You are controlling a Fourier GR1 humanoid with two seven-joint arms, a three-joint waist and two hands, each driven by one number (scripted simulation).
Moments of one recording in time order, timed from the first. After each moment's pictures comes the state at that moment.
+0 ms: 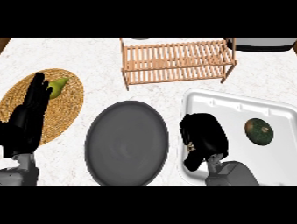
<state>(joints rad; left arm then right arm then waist) -0.09 0.19 0.03 -1.67 0.03 0.18 0.17 -0.20 -0.04 0.39 -1.61 1.08 0.35 0.45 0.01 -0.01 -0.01</state>
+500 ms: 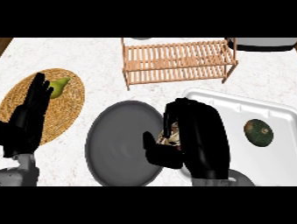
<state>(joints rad) -0.09 0.19 0.03 -1.67 0.03 0.17 0.17 -0.42 0.00 0.54 -1.91 0.93 0.10 1.00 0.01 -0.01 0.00</state>
